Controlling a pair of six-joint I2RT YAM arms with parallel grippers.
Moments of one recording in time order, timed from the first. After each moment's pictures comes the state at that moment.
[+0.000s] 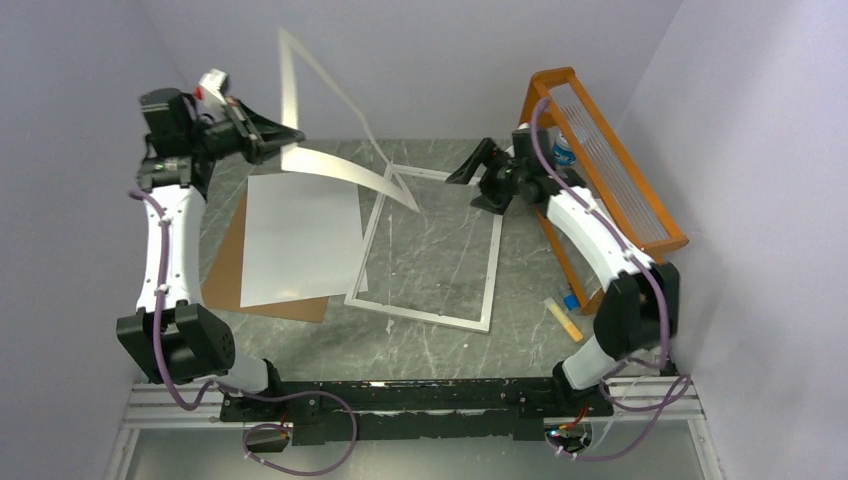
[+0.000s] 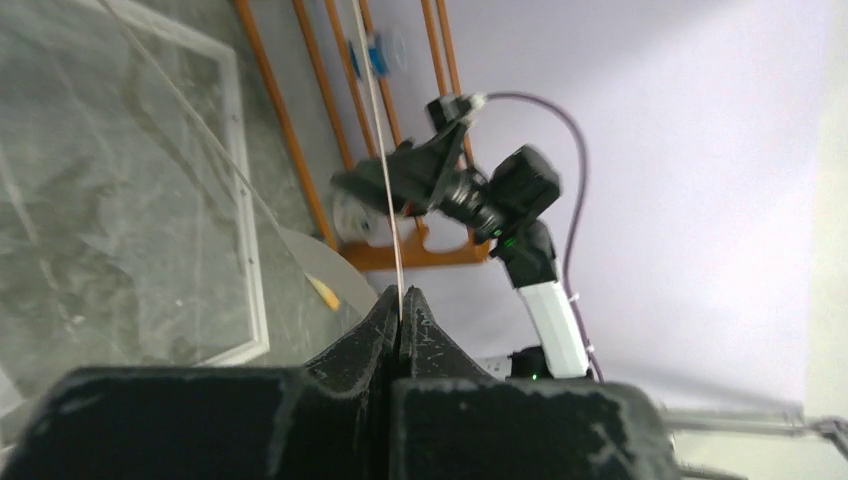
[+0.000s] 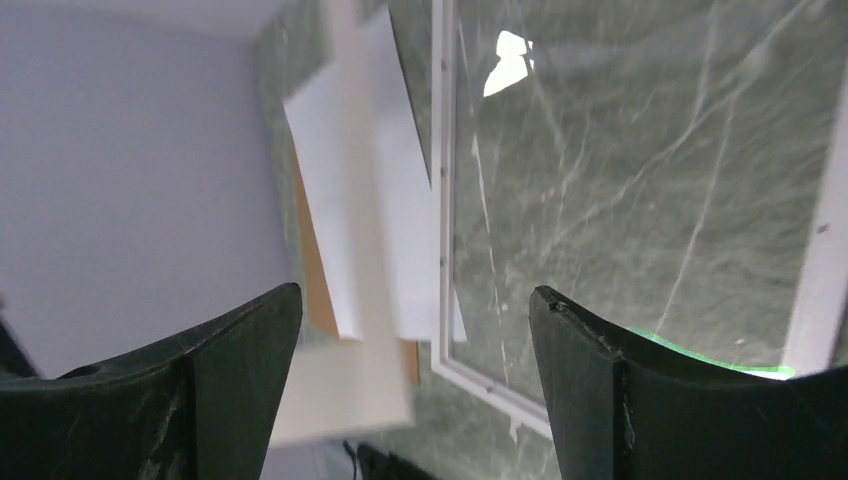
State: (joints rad) left arm 0.18 1.45 1.54 -0.36 1.11 -1.00; right arm 0.29 1.54 1.37 -0.47 -0.31 0.91
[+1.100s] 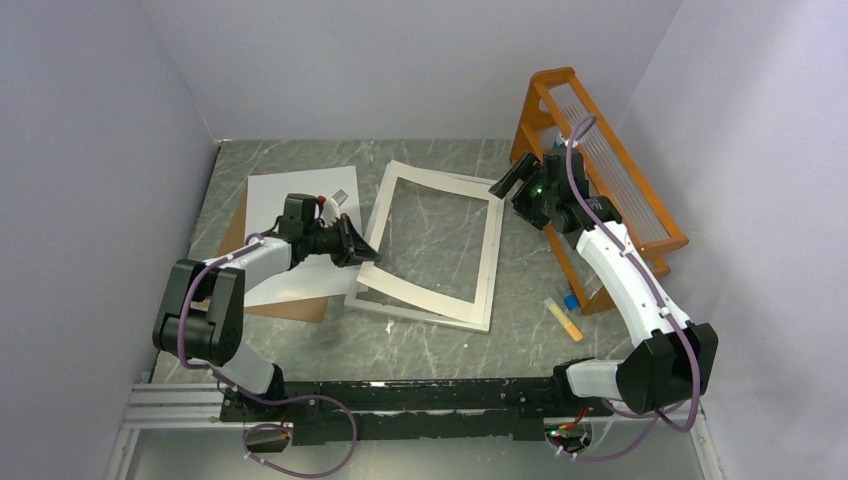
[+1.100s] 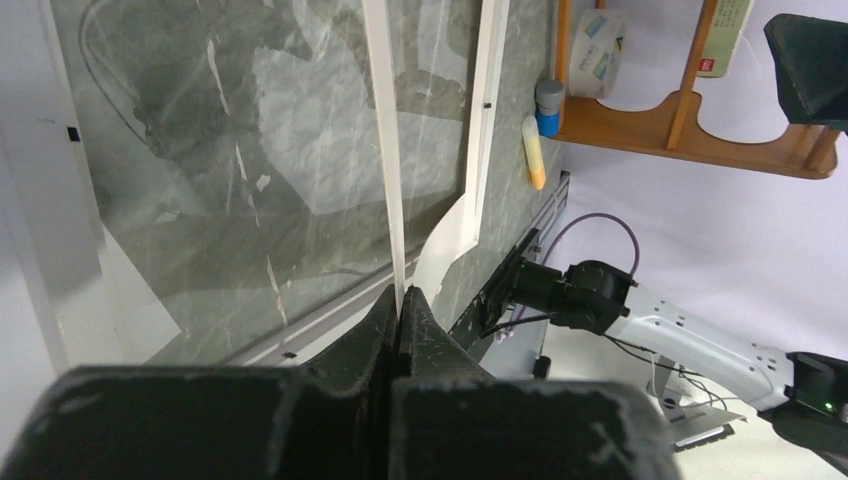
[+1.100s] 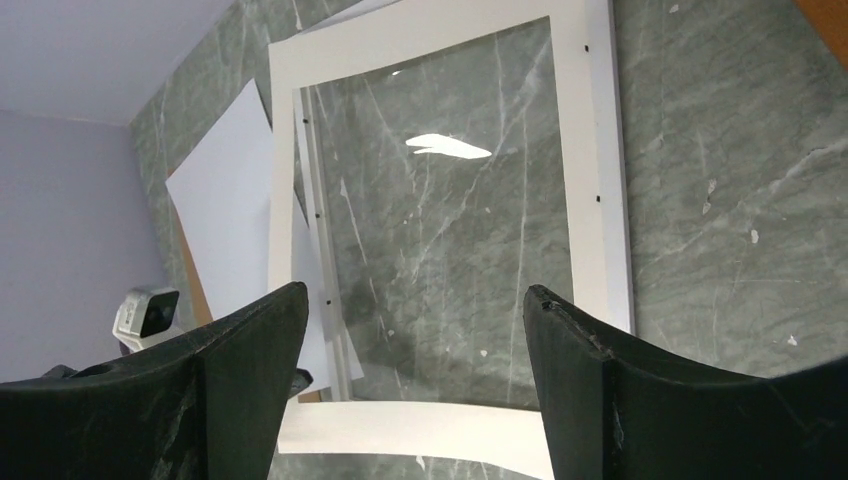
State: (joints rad) left arm -0.20 1.56 0.80 -0.02 0.85 -0.70; right arm 0.24 1.29 1.20 -0.54 -0.01 0.83
